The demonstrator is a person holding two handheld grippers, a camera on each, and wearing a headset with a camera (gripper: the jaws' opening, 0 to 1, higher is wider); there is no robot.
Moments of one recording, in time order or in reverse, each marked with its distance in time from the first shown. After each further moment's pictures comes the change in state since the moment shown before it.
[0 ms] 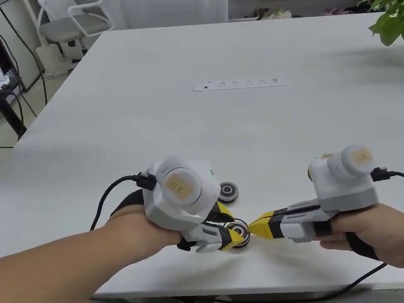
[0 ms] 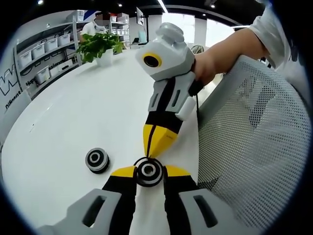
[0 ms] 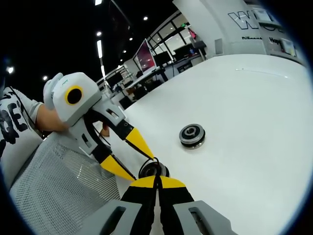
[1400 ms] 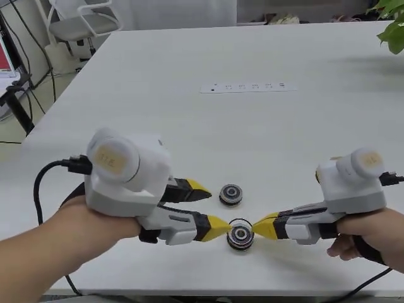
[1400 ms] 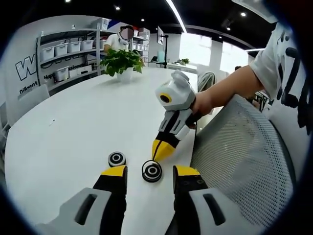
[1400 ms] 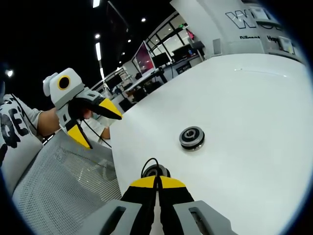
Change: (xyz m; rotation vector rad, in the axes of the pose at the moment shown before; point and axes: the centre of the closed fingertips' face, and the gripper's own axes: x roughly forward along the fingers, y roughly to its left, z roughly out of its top) left arm -0.079 0.007 0.023 -0.154 -0.168 0.090; right arm -0.003 -0.002 0.004 0.020 -0.013 0.001
